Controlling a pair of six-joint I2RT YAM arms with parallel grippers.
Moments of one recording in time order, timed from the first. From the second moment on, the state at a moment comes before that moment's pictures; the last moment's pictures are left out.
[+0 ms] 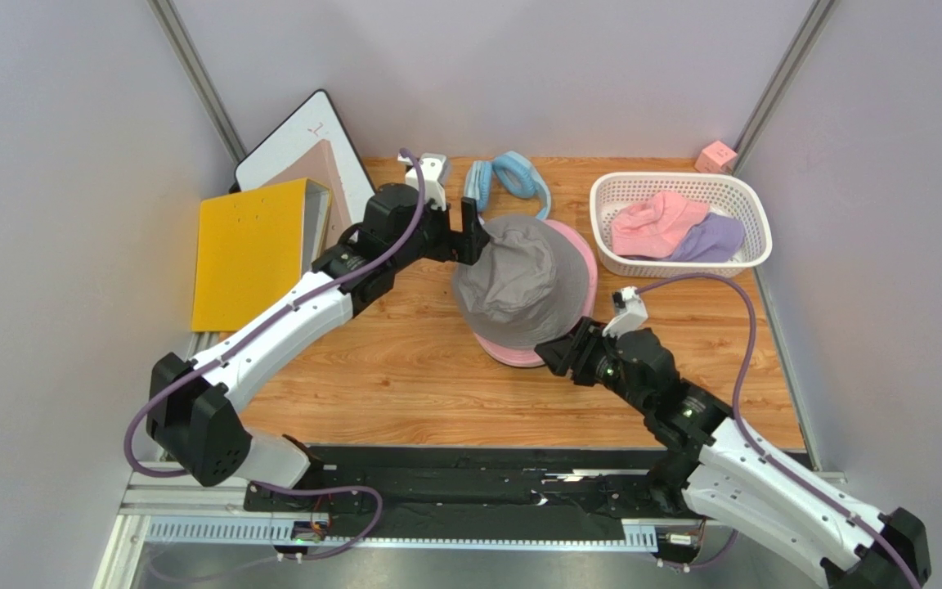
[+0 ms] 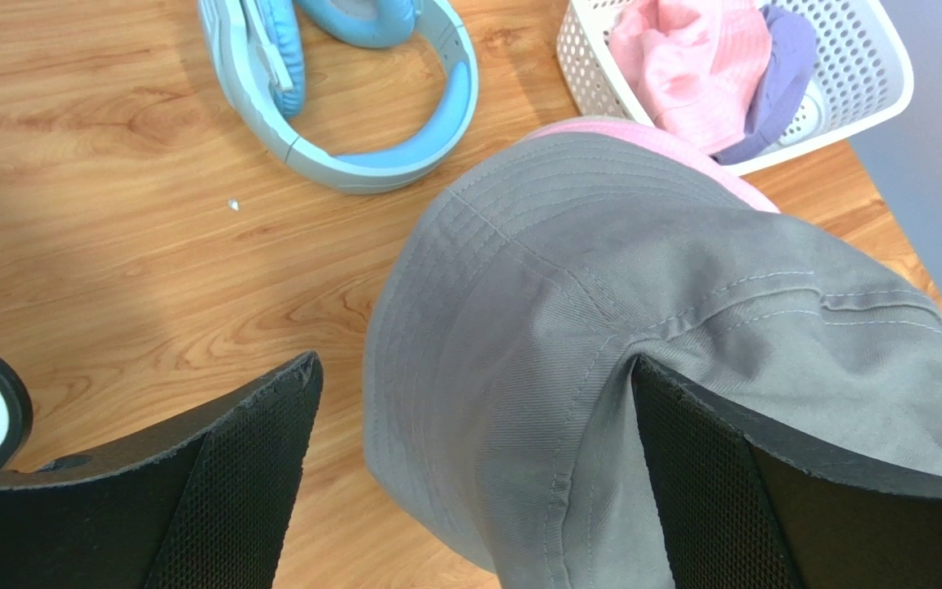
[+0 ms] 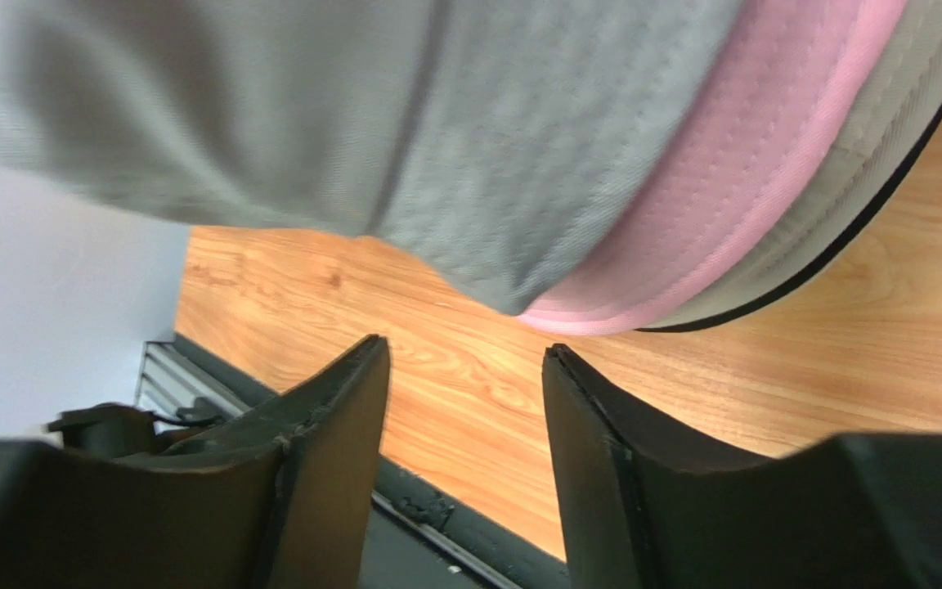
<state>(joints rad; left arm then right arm) -0.62 1.42 1.24 -0.18 -0.02 -0.32 0.75 0.67 0.41 -0.14 0.10 0.86</state>
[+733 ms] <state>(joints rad) -0.62 1.39 1.24 -0.18 0.08 -0.32 0.35 0.70 0.40 0.00 -0.31 0.81</state>
